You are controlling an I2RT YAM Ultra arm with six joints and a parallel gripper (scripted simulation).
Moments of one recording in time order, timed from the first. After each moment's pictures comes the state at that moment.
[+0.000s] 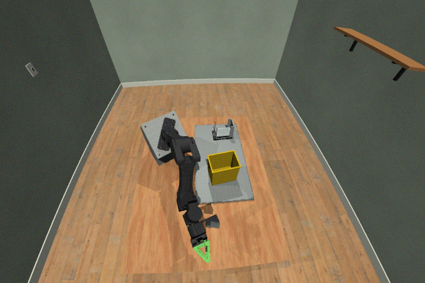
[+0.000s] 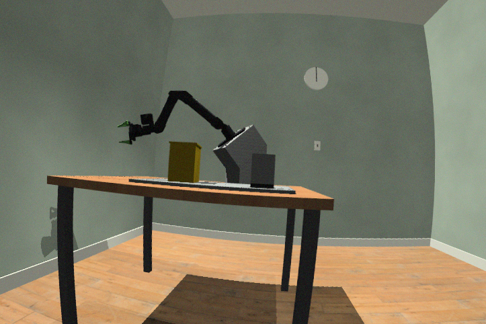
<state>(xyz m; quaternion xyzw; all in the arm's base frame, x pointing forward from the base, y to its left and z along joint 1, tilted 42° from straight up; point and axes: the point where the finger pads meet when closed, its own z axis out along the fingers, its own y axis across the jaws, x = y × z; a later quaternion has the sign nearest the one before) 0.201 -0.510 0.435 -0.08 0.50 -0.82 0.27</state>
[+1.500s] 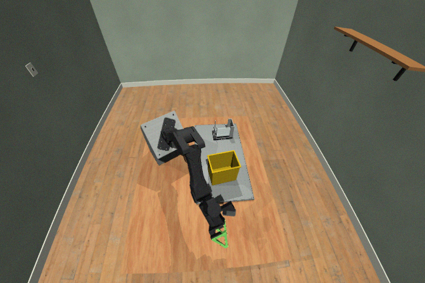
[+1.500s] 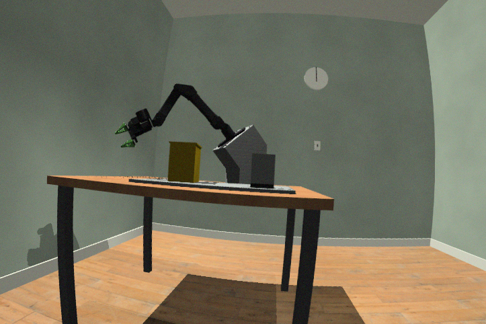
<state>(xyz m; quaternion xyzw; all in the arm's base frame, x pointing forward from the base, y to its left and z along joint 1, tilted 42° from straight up) 0.299 -0.456 0.394 -0.08 0.63 -0.66 0.40</state>
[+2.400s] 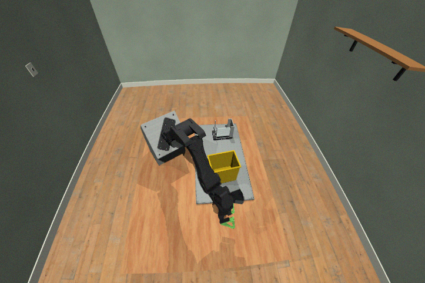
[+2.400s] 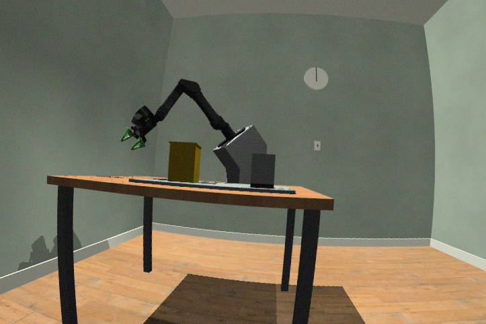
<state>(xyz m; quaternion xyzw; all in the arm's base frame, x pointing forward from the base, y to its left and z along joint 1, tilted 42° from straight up) 0.359 -0.381 0.335 -0.06 0.74 -0.49 0.45</state>
